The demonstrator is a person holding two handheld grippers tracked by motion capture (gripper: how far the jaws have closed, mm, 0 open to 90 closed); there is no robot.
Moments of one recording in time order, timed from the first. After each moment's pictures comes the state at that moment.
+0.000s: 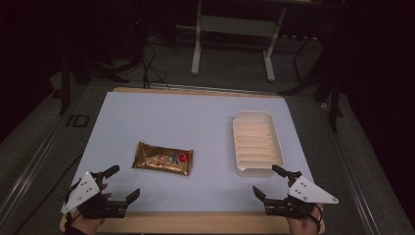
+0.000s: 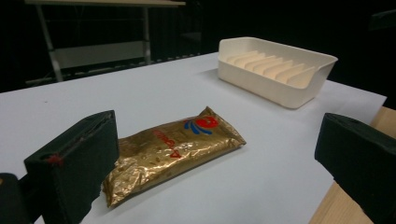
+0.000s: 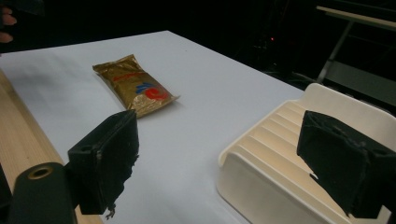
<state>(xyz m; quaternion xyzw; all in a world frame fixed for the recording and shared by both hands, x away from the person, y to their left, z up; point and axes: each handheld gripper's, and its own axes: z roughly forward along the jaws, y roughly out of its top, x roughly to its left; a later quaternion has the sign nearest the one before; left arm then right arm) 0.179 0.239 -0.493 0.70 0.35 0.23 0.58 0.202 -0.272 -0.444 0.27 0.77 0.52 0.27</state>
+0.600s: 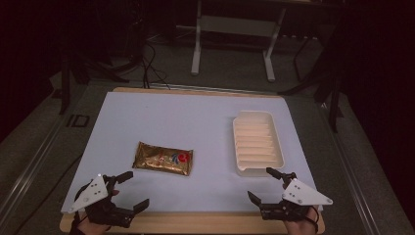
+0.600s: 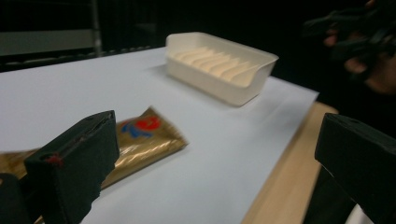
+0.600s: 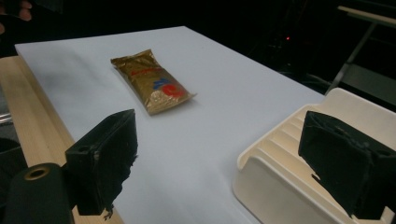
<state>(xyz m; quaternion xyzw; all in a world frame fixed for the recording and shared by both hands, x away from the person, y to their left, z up) 0.173 0.217 -0.480 0.72 0.31 0.15 0.61 0.198 -0.261 -0.444 0.24 0.78 0.51 0.25</state>
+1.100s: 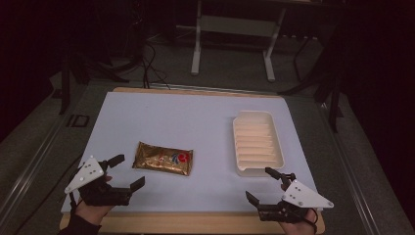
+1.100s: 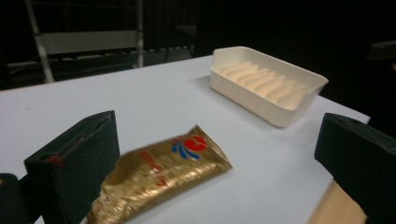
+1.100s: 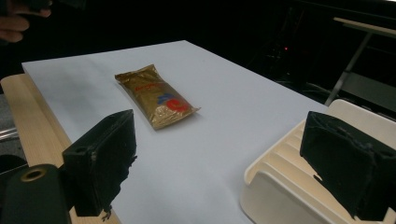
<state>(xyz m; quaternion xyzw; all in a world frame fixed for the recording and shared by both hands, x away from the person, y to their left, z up) 0.203 0.226 -0.449 0.70 0.37 0.20 0.57 0.193 -0.255 -0.440 0.24 0.77 0.53 0.25</state>
